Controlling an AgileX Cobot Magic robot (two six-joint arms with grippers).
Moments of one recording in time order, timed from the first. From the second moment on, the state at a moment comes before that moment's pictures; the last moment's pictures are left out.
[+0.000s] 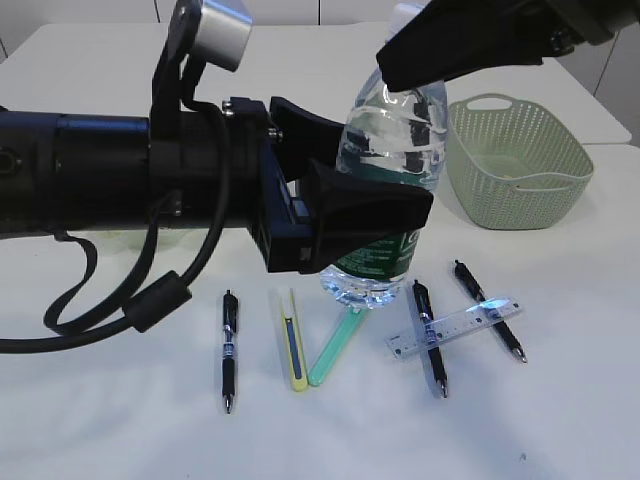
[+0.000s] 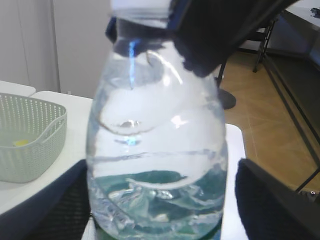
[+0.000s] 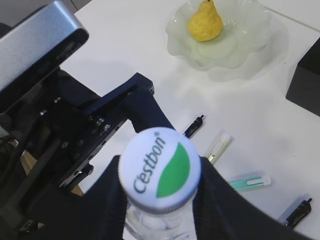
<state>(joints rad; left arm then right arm) -0.63 1.57 -0.86 1.12 -0.81 -0.97 0.35 1.32 -1.33 0.64 0.99 -0.57</state>
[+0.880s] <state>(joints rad) -0.63 1.59 -0.90 1.14 -0.80 -0.97 0.35 1.32 -1.33 0.67 0.99 -0.61</state>
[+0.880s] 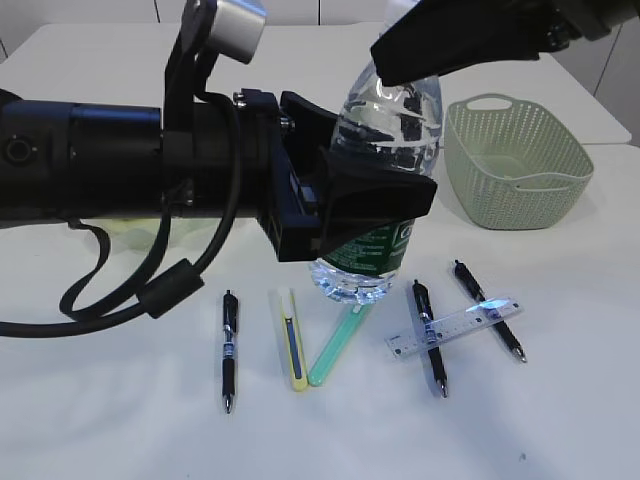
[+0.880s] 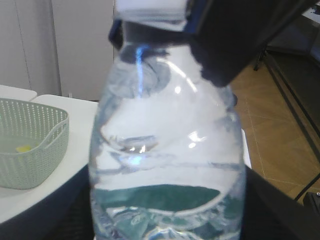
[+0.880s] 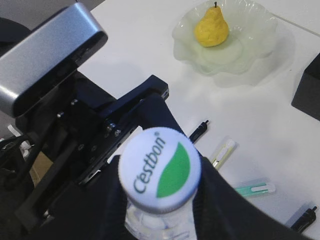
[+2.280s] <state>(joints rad) -0.62 1.60 -0.90 1.15 -0.78 -0.98 0.35 1.31 -1.34 0.70 0.96 -0.56</state>
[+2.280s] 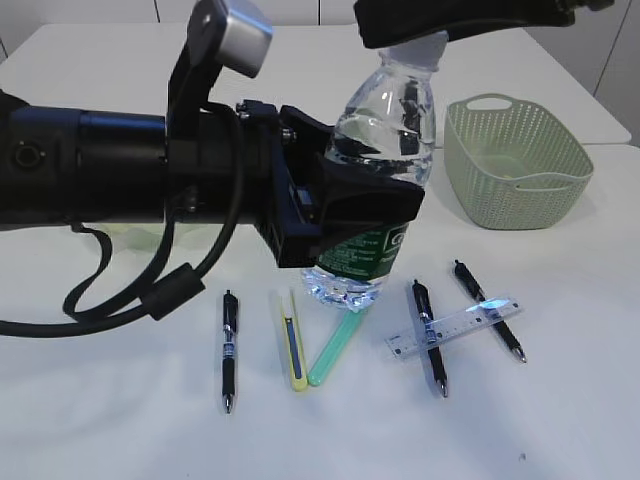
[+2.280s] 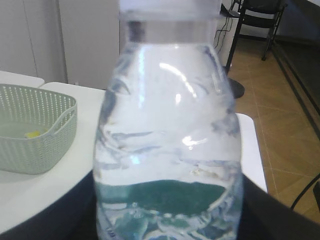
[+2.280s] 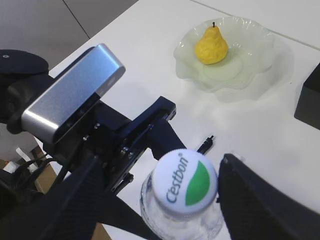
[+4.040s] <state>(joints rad) -0.01 1.48 -0.86 1.33 -0.91 -1.07 0.10 1.31 -1.34 -0.08 0.99 -0.11</state>
